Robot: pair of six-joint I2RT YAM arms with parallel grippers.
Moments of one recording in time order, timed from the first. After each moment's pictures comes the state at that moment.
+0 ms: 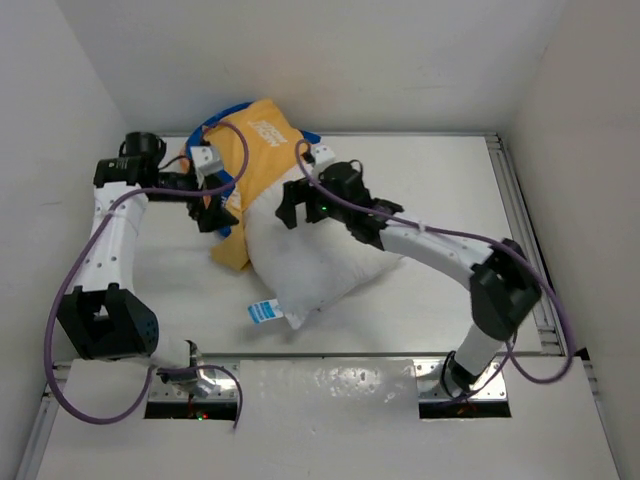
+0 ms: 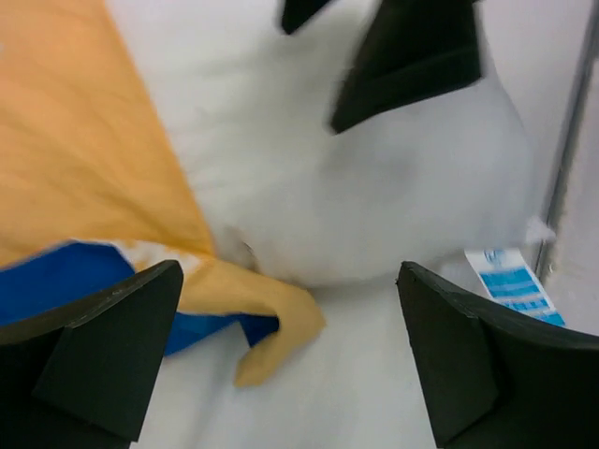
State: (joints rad) left arm 0.13 1.44 1.43 -1.20 1.03 1.18; right arm 0.77 1.77 1.31 0.05 -0.03 0.33
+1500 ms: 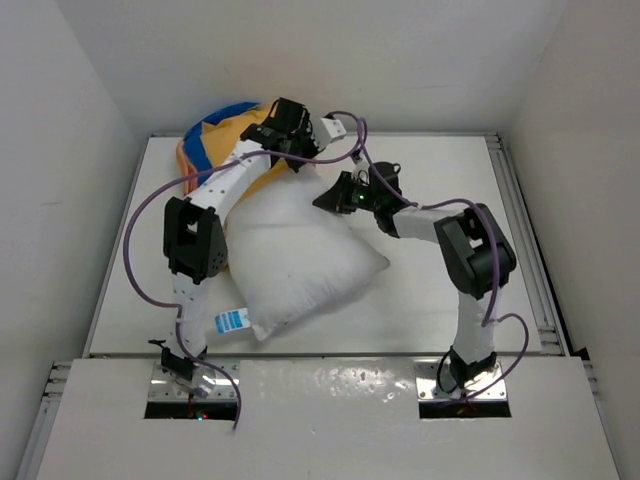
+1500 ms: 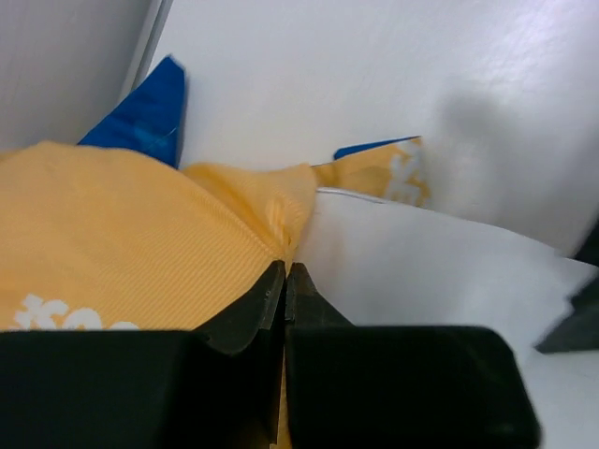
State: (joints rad) left arm -0.42 2.16 2.06 -0.68 0.17 0.73; right arm 0.42 2.00 1.12 0.55 -0.57 0.69
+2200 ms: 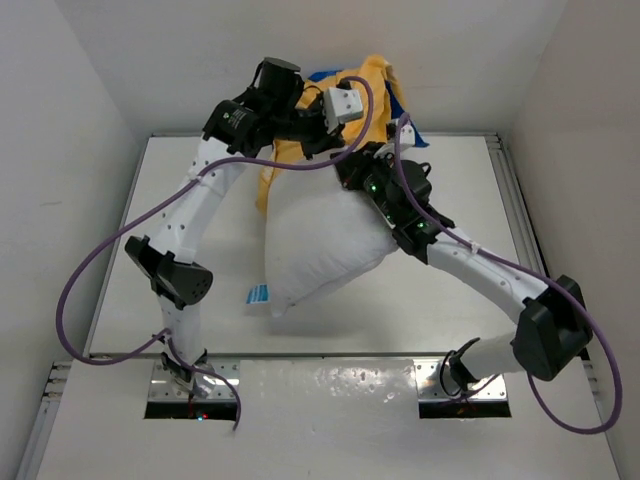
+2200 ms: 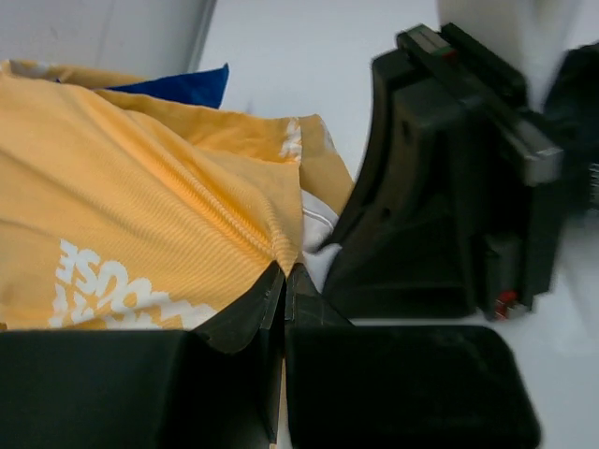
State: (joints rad) left arm -0.56 1.91 2.39 -1.00 0.55 0.70; right arm 0.62 1.39 1.02 0.46 0.12 0.51
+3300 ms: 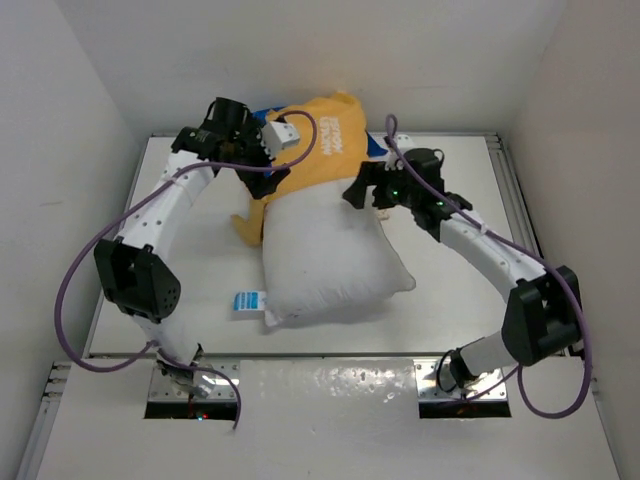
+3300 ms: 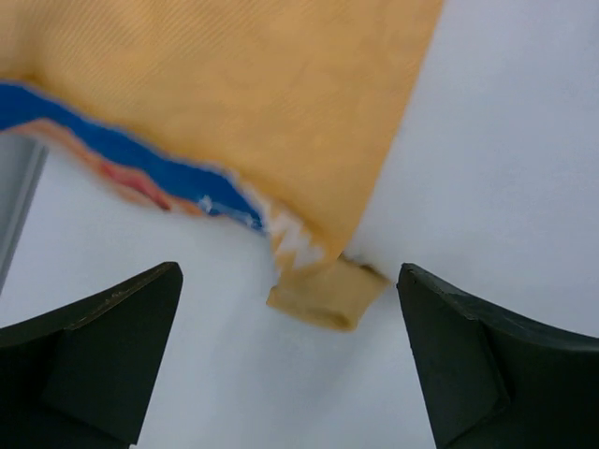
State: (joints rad) left arm -0.29 1.74 1.78 -0.93 0.35 0.78; right arm 0.40 1.48 1.08 -0.05 -0.23 0.35
